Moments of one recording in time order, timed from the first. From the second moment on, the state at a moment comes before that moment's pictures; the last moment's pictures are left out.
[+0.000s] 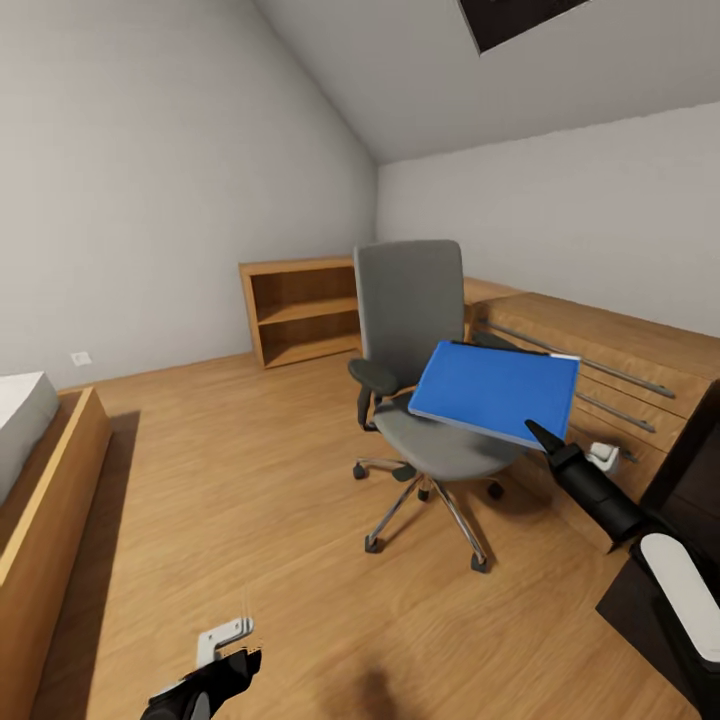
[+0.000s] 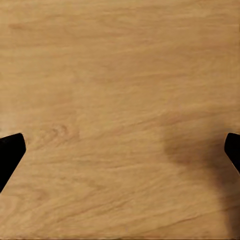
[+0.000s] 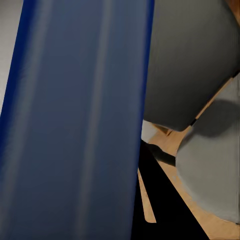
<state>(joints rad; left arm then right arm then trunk) -0.14 -0.15 0.24 -1.06 0.05 0.50 0.05 -0.37 -0.30 -0.15 -1.43 -1.21 0.42 0.29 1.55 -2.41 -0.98</state>
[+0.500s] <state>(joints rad) -0.14 -0.12 0.24 -0.78 0.03 0.18 0.05 -0.33 -0.28 -0.15 -1.54 -1.23 0.43 0.04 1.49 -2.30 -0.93</state>
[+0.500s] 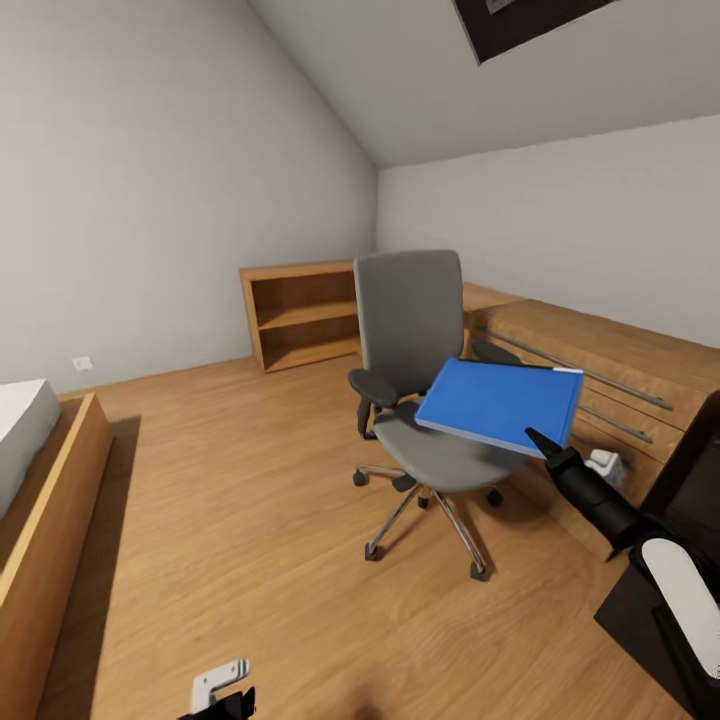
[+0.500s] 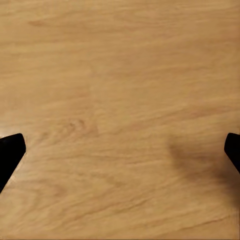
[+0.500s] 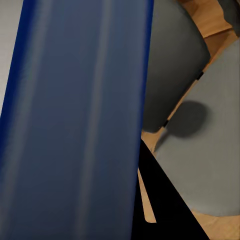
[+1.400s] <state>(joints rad) -0.14 -0.11 0.24 -0.79 0.03 0.16 0.05 -0.33 -0.24 -0.15 -1.50 -1.24 0.43 0.06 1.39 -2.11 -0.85</state>
